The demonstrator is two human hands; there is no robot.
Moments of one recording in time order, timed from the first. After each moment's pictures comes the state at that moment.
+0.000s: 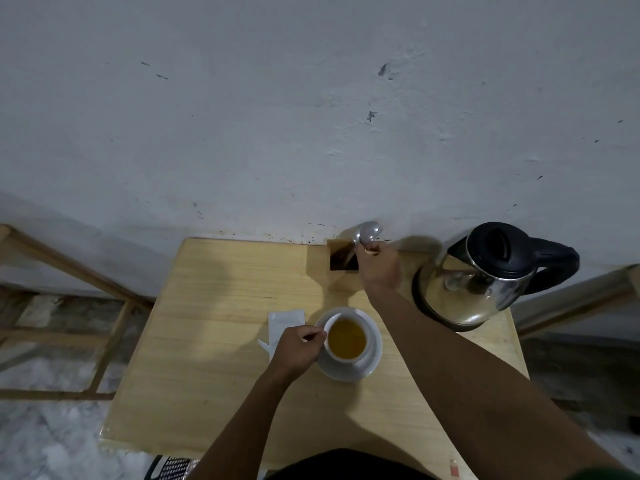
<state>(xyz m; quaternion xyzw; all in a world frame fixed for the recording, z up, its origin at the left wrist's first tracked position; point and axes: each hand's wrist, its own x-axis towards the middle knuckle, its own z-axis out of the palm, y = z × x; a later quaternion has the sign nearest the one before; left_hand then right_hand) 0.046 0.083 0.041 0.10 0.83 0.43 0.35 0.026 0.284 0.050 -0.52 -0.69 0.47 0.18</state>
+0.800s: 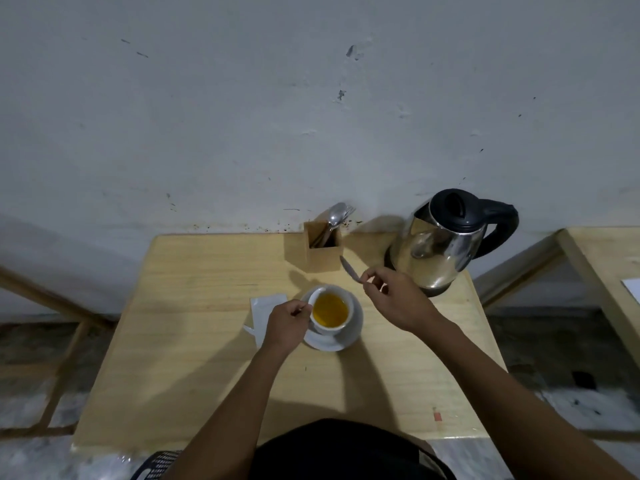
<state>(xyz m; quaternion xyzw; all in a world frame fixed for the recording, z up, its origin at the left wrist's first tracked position) 0.051 0.080 0.023 0.16 0.83 0.45 0.30 0.178 0.257 0.102 -0.27 -0.87 0.42 0.04</state>
